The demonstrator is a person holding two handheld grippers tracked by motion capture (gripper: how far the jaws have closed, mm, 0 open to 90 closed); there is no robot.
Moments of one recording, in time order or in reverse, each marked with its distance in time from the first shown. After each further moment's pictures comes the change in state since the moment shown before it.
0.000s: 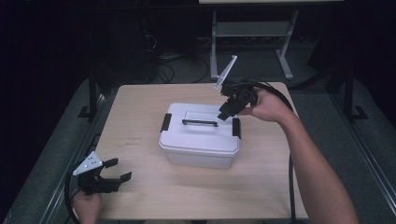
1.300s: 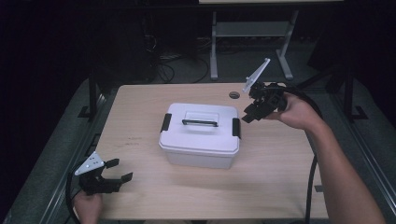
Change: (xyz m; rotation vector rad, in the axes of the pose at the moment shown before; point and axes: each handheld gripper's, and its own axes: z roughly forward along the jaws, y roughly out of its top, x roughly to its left) left arm -0.002 0.000 0.002 0.008 0.000 0.004; right arm -0.001 -0.062 -0.030 -0.009 -0.071 0.090
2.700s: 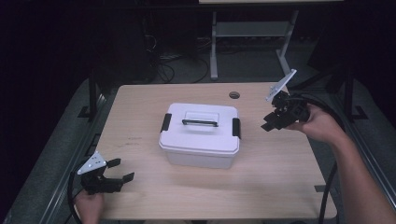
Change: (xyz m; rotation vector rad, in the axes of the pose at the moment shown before) left arm -0.002 0.002 0.004 0.015 -0.005 0.015; right arm -0.004 -0.062 -0.006 -0.004 -0.017 0.088
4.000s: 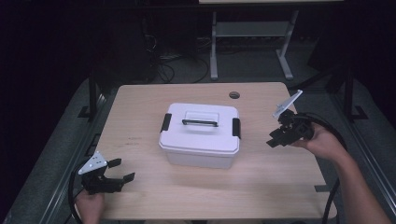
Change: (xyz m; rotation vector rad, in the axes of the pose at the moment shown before) left arm -0.001 0.000 0.001 0.003 -0.004 -0.001; right arm 0.000 -0.051 0.036 0.008 0.047 0.084
